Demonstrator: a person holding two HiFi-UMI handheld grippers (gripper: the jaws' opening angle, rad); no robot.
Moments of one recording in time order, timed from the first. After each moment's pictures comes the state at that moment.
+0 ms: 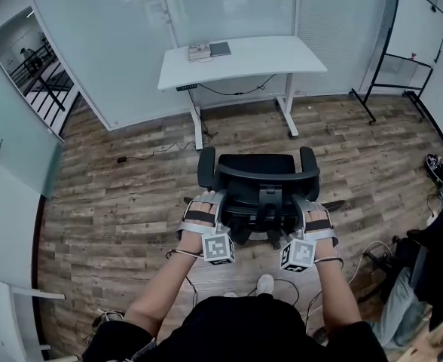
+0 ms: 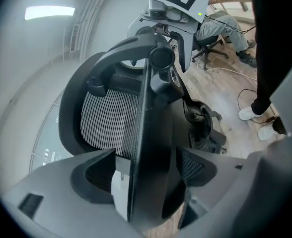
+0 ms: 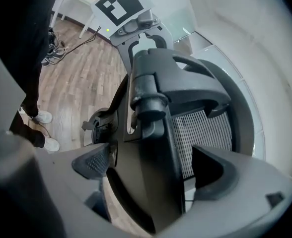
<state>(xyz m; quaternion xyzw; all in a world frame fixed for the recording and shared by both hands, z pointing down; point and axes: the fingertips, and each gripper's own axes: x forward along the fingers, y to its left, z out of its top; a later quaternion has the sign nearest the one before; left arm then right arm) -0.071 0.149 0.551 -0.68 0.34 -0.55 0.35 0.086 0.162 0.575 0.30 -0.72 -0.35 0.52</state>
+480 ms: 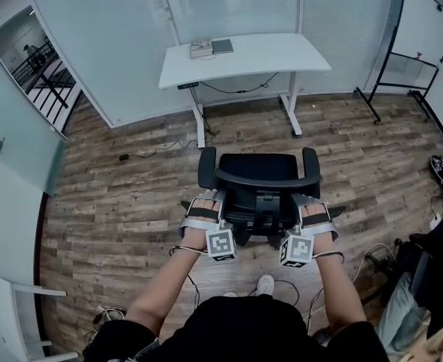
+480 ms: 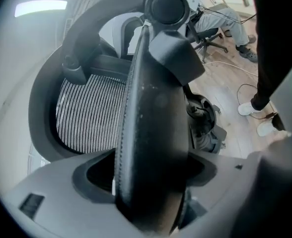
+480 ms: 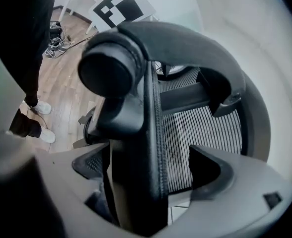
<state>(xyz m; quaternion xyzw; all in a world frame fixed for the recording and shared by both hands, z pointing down) -0.070 0.122 0.572 -0.65 0.34 -0.59 0.34 0.080 0.133 0.580 0.27 -0.72 -0.37 0.52</state>
